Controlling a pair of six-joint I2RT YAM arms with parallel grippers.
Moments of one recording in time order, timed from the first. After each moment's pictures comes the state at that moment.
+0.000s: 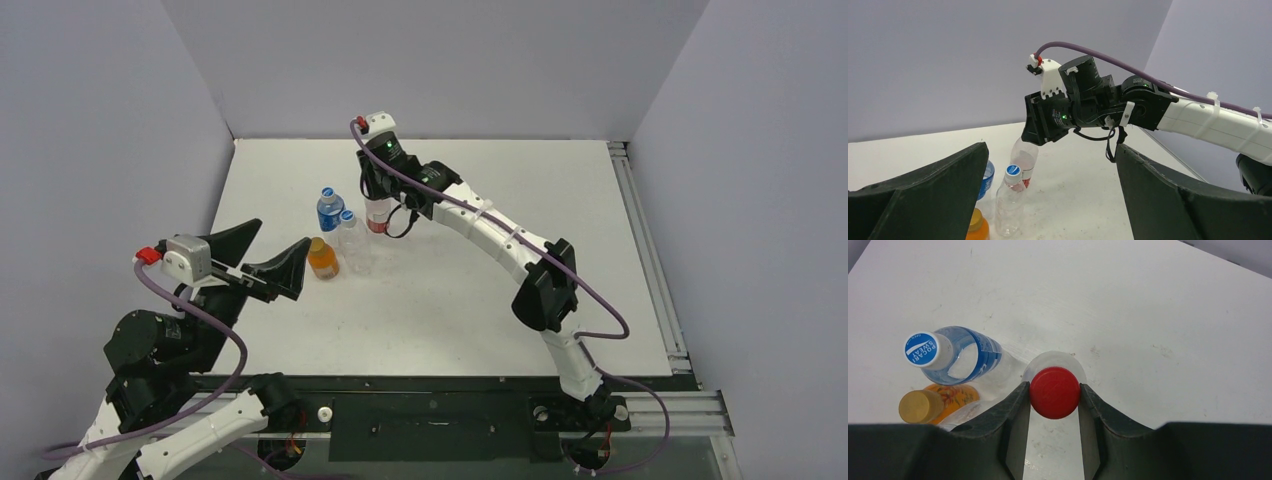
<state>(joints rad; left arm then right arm) -0.90 0.41 1.02 -0.30 -0.47 -0.08 0.85 2.16 2.23 -0.64 0.31 0.23</state>
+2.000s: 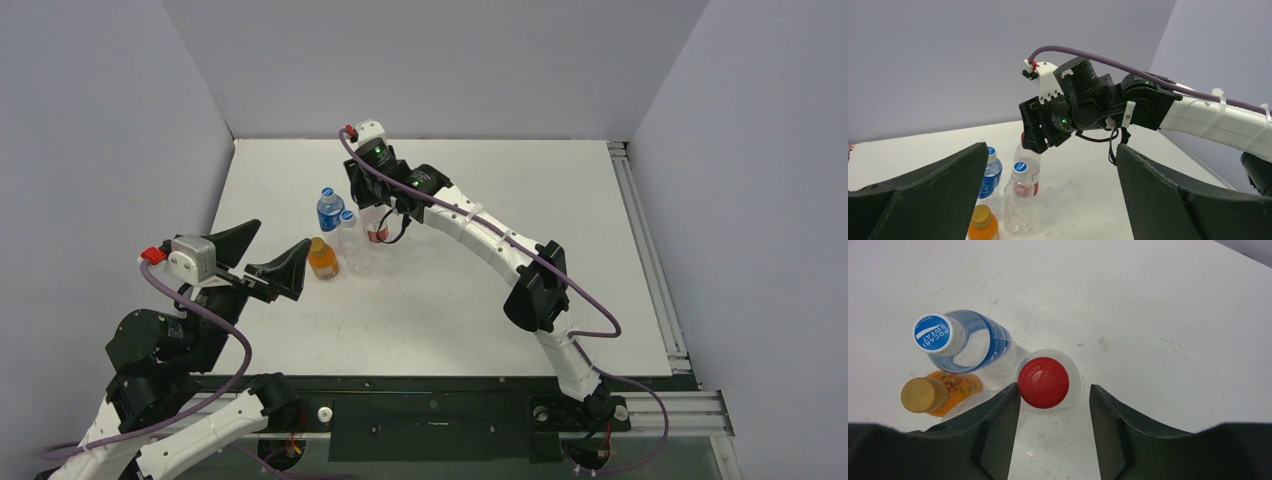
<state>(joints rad) -0.90 0.41 1.02 -0.32 -0.48 -0.04 0.89 2.22 2.31 -0.71 0.31 0.22</state>
